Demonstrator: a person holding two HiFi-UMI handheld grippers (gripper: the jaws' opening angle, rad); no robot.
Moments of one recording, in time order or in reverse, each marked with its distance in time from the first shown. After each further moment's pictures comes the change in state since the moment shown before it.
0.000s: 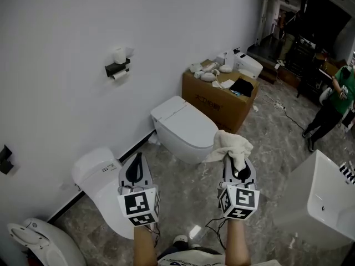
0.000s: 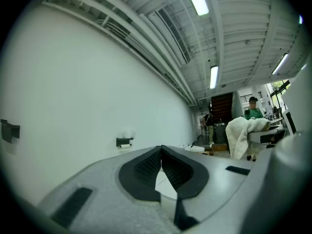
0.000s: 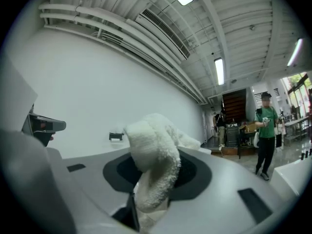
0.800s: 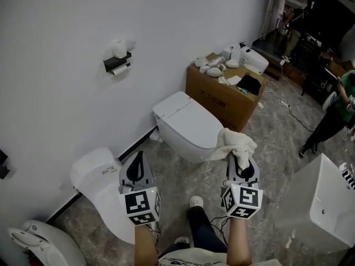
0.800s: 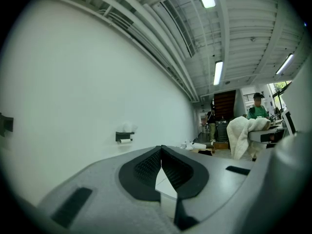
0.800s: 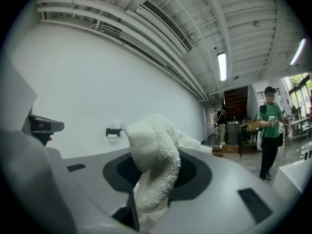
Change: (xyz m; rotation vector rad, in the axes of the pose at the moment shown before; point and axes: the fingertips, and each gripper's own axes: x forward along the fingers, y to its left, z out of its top) left arm 0.077 0.032 -0.032 -0.021 0.046 0.007; right arm 0.083 0.014 -0.026 -0.007 0.038 0.000
